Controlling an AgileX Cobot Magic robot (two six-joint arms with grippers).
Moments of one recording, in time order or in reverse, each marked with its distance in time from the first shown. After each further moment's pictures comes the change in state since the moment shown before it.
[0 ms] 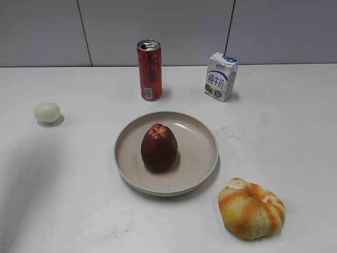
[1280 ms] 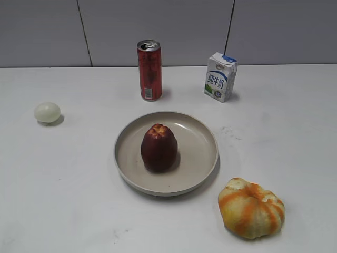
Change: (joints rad) left arm 0.002 -1.206 0.938 0.022 -0.126 0.000; right arm 0.000 0.000 0.000 0.000 0.000 -0.001
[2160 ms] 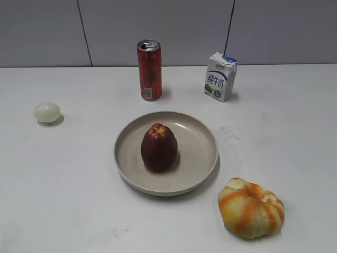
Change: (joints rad) left arm 0.000 -0.343 0.001 0.004 0.006 0.000; right arm 0.000 0.001 0.000 0.008 0.000 0.000
